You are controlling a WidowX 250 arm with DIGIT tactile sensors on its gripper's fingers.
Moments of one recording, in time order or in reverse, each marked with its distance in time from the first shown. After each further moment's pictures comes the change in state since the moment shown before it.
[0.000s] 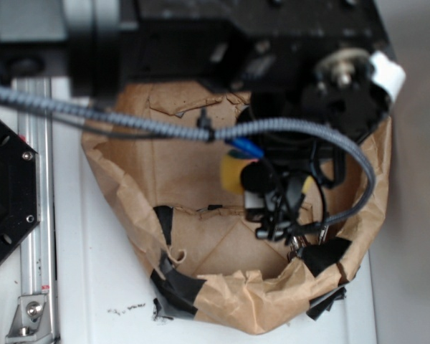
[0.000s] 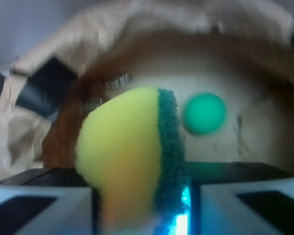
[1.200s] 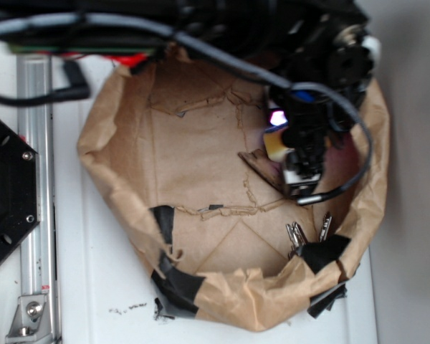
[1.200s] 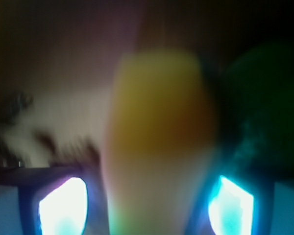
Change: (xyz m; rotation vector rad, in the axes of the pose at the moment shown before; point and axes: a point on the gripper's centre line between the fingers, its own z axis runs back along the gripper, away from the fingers) arm 0.056 0.068 -0.111 -0.155 -0.062 0.138
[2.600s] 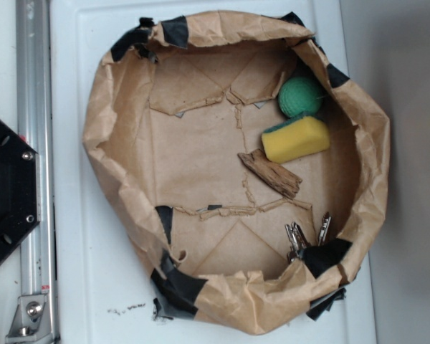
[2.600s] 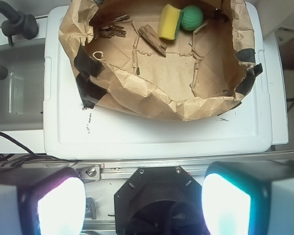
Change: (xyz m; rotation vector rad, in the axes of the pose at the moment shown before) arm -0.217 -0.086 0.196 0.259 -0.047 -0.098
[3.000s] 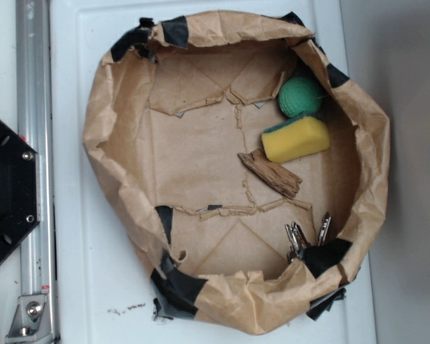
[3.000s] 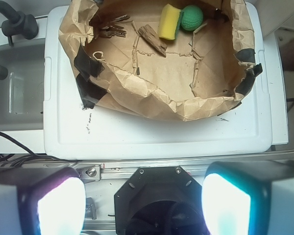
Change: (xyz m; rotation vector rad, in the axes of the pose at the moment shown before) arm 0.001 0.000 0.004 -0.002 -0.011 0.001
